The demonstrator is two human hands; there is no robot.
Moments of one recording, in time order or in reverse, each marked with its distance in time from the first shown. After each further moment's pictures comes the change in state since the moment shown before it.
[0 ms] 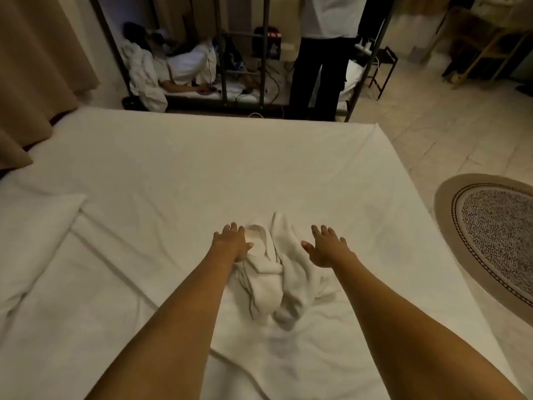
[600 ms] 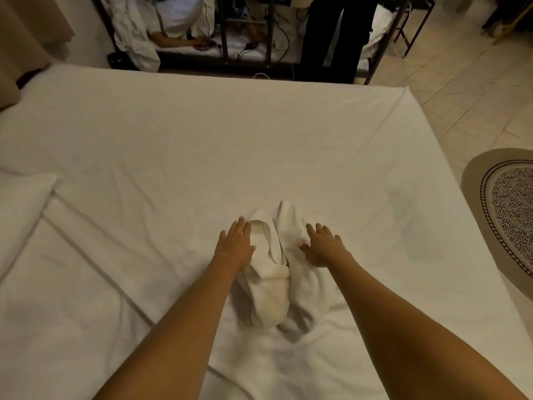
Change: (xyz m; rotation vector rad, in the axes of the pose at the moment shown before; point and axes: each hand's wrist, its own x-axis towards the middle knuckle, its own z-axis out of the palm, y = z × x) left_hand 0.107 -0.002 0.055 0.004 0.019 0.042; right_hand 0.123 -0.004 0.059 -0.049 -0.137 -0.044
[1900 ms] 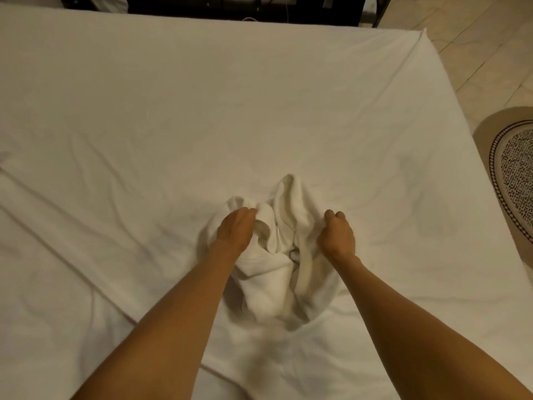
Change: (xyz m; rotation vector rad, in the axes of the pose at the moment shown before) left_hand 0.069 0.015 0.055 -0.096 0.151 0.077; right_hand 0.036 0.034 0.053 0.318 0.327 0.196
